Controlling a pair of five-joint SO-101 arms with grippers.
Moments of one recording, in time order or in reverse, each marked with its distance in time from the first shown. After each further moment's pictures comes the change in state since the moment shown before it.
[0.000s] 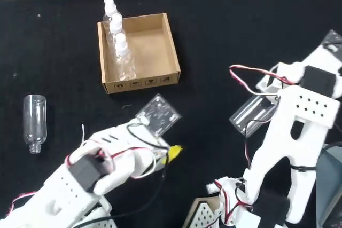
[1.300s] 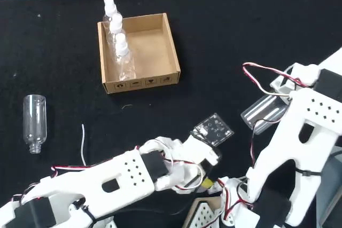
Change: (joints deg) left arm 16.7 35.3 -5.4 -14.6 12.5; right arm 5.4 0.0 -2.9 -0.4 0.0
